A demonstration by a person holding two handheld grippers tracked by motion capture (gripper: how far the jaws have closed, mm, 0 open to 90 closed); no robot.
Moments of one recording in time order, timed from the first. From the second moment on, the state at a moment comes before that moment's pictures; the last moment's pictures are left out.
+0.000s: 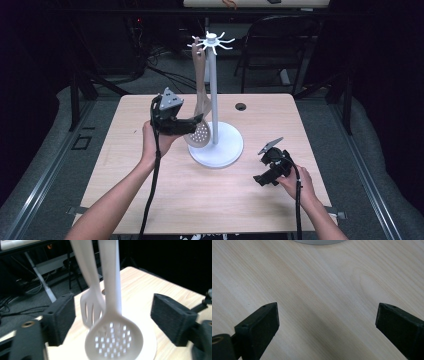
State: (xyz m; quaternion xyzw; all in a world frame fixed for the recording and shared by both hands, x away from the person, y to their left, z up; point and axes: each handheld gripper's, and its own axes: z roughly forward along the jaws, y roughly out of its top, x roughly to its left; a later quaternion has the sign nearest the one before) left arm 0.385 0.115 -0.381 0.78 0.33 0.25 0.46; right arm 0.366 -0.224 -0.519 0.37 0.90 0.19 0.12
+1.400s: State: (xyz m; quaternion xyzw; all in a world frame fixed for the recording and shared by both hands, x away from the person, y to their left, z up) left arm 0.310 0.228 -0.518 0.84 0.44 0.12 0.31; right arm 0.362 -0.221 -0.522 0.35 0.91 0.18 0.12
